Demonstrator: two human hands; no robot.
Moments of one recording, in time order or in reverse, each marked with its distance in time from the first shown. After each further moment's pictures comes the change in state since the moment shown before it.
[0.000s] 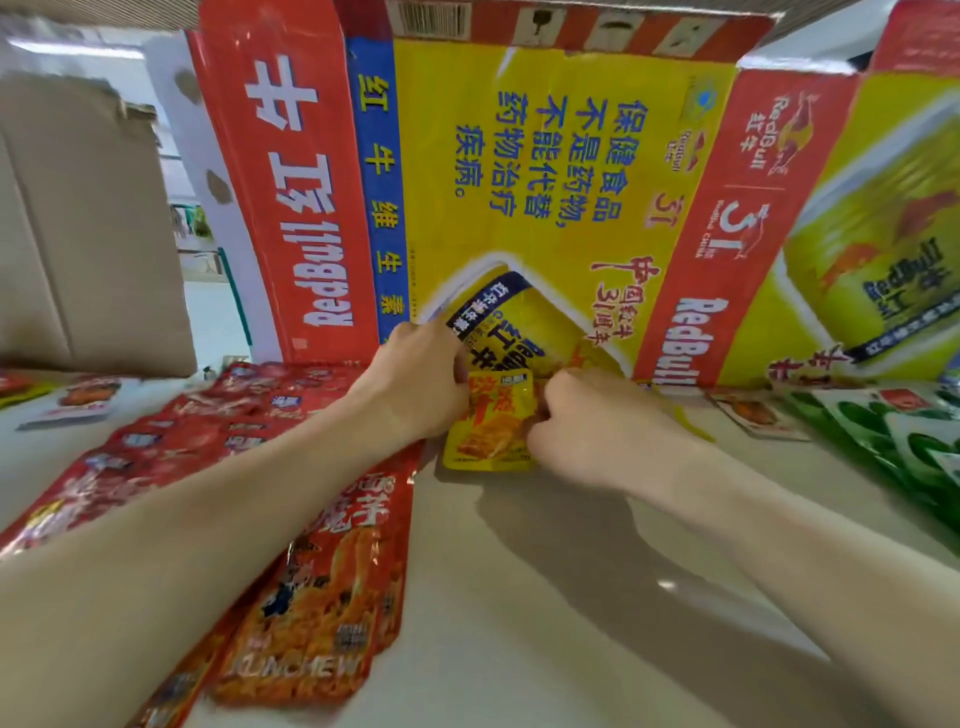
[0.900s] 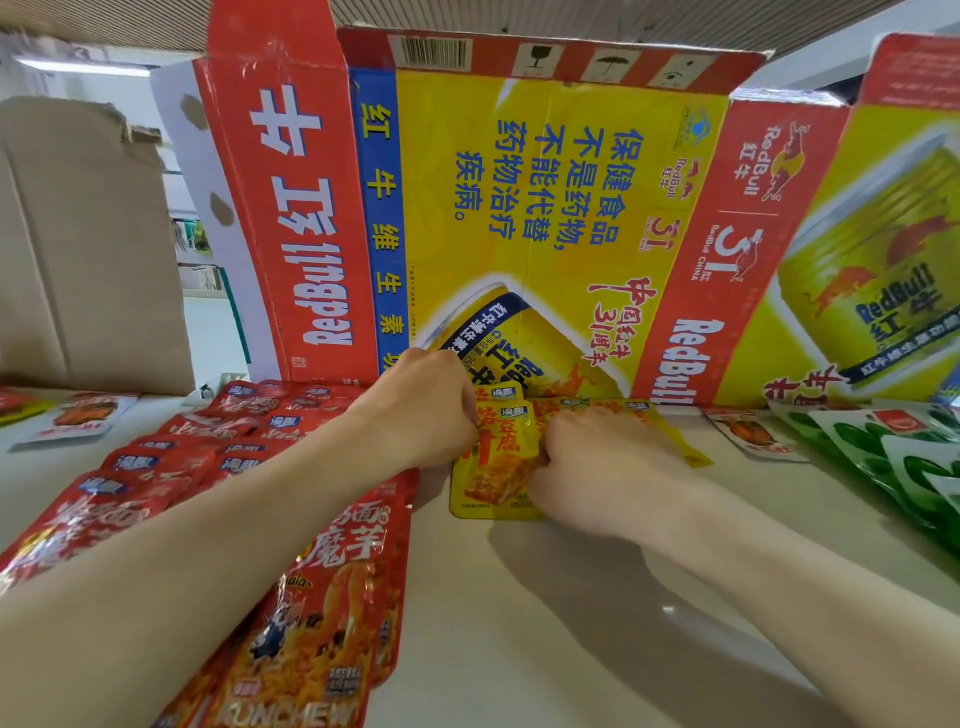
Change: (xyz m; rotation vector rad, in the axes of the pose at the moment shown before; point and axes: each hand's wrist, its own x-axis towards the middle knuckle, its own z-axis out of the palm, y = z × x) left_hand -0.009 0.008 -0.012 -0.047 -0.171 0.033; right_hand -0.013 -0.004 -0.002 -0.097 -0.051 -0.033
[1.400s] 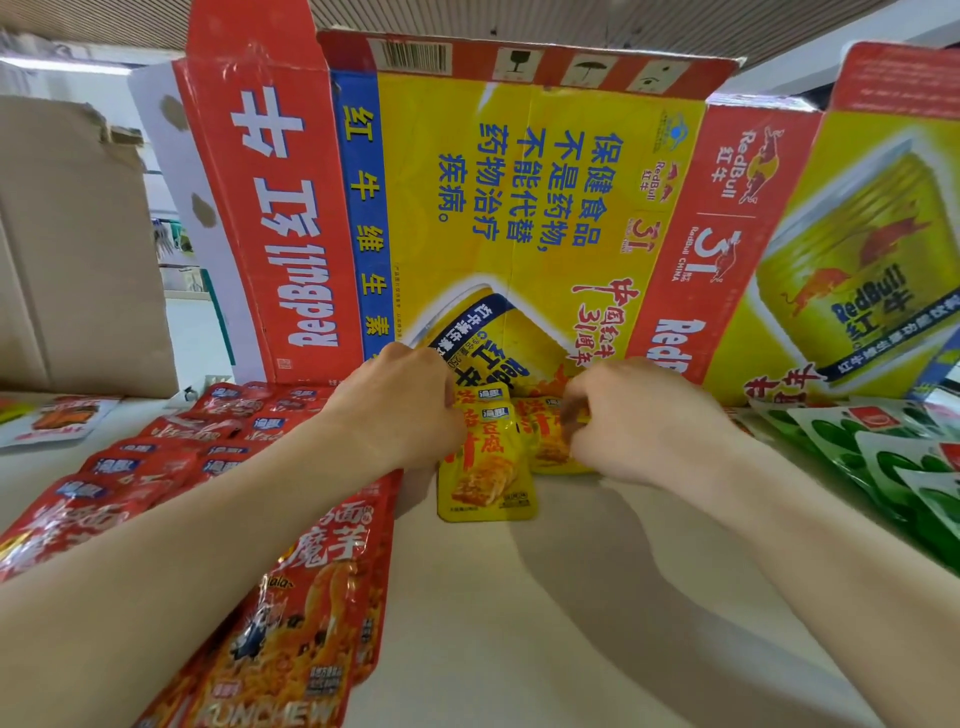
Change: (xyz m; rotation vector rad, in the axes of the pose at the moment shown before) left_hand -0.005 0.005 -0.003 0.117 0.070 -0.060; right_hand 0.004 0.030 -0.020 -0.027 0.108 0.135
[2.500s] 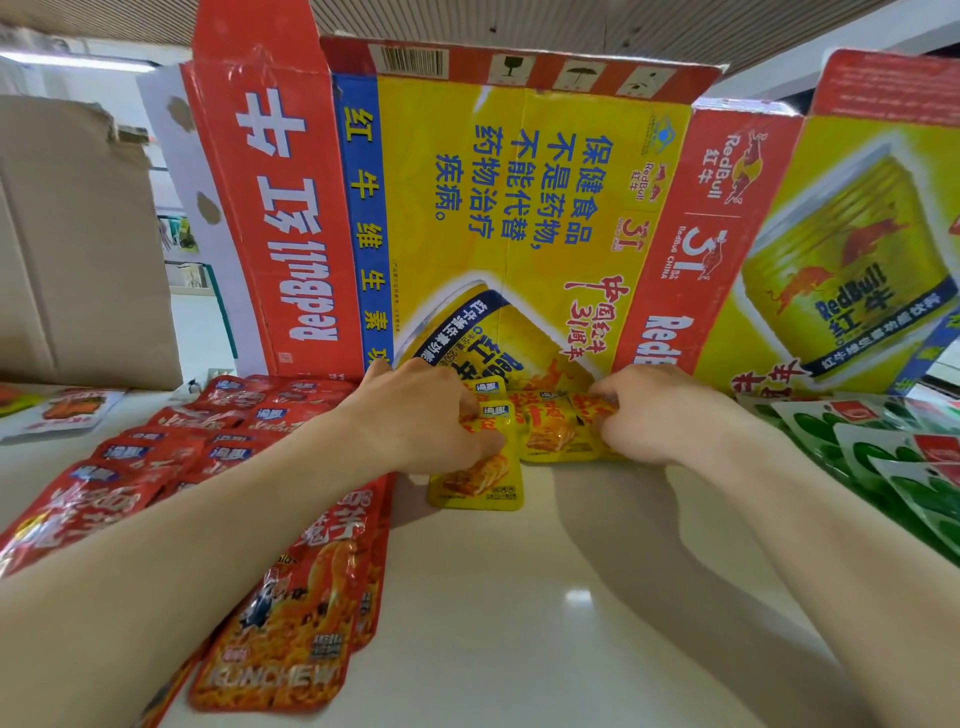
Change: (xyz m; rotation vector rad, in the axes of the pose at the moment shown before) left_hand -0.006 0.013 0.003 0.195 -0.185 0.112; right_hand 0.013 0.030 0.004 0.020 -0.180 0.166
